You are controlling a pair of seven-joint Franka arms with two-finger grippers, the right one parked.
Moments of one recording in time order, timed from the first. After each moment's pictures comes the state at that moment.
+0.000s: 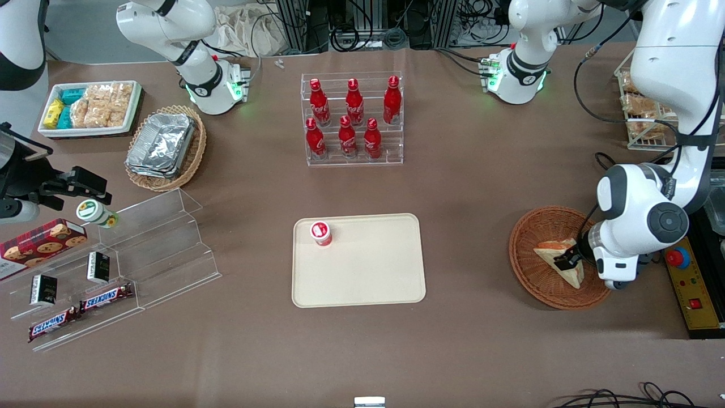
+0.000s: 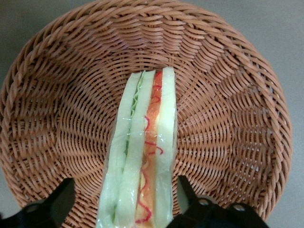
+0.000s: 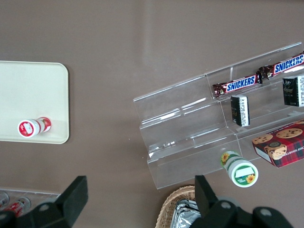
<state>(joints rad) 0.19 0.49 -0.19 -1.86 0.12 2.26 -0.78</state>
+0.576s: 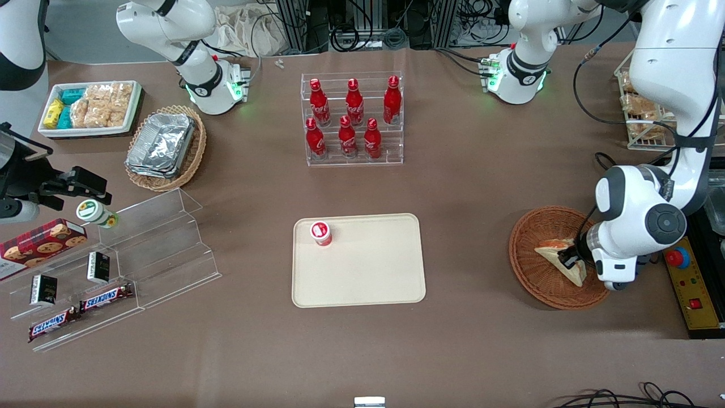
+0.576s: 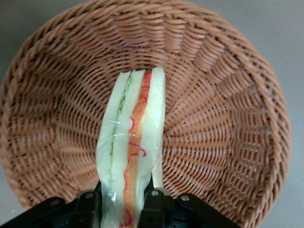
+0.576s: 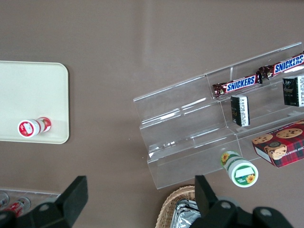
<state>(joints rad) 0.19 0.49 -0.19 -1.83 0.12 2.20 -0.79</state>
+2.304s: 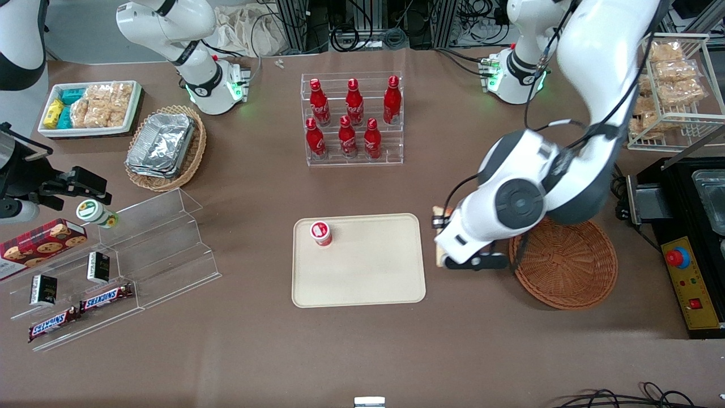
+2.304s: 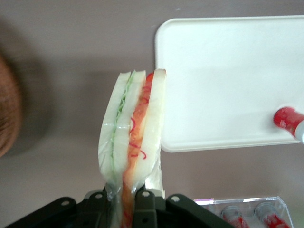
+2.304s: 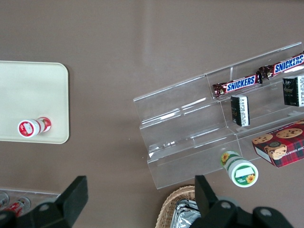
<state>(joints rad) -0.09 0.65 -0.54 -1.30 0.14 1.74 -0.56</state>
